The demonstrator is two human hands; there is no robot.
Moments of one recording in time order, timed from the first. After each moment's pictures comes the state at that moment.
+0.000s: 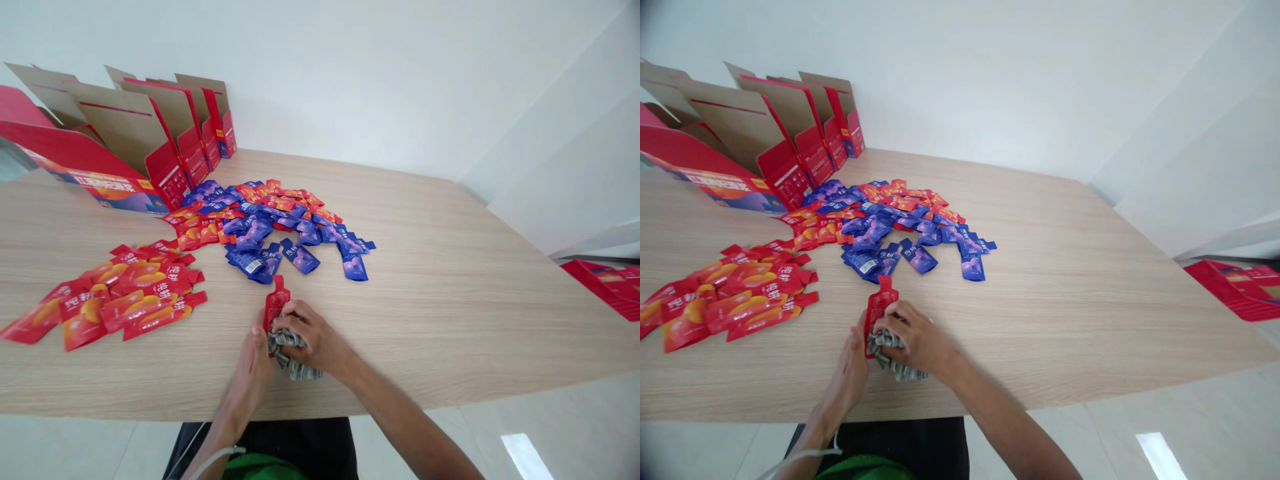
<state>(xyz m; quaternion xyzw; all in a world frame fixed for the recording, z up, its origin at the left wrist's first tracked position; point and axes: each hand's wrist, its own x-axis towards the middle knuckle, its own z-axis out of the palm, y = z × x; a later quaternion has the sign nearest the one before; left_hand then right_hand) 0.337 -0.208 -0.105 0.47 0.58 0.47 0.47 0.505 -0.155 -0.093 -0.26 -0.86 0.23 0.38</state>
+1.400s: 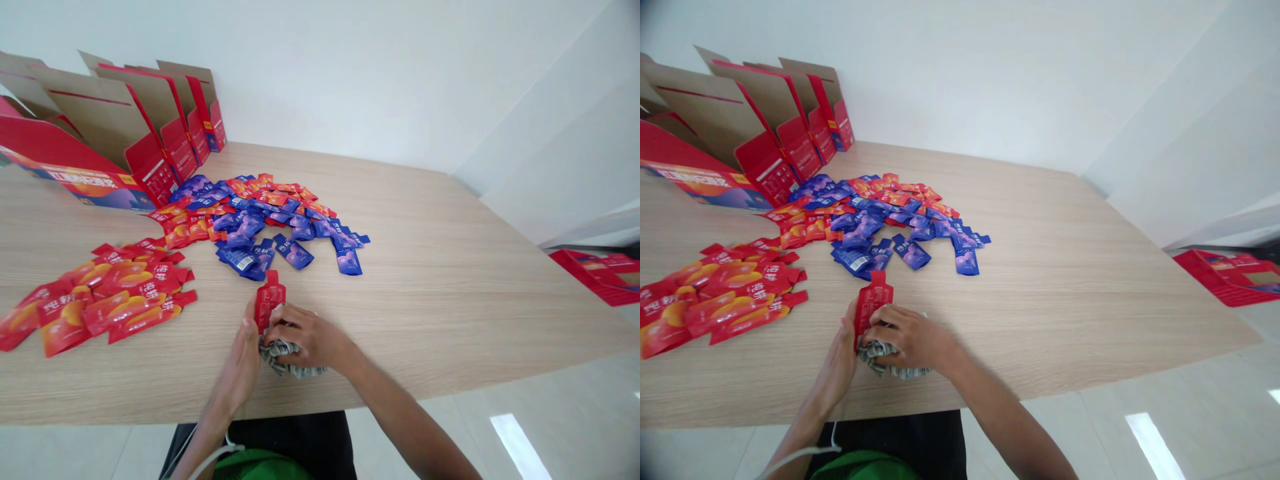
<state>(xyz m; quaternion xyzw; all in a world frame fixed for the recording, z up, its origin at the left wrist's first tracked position) 0.330 -0.203 -0.103 0.47 0.60 0.44 0.48 0.515 -0.150 -0.087 -0.17 -0.92 0.18 0.32</state>
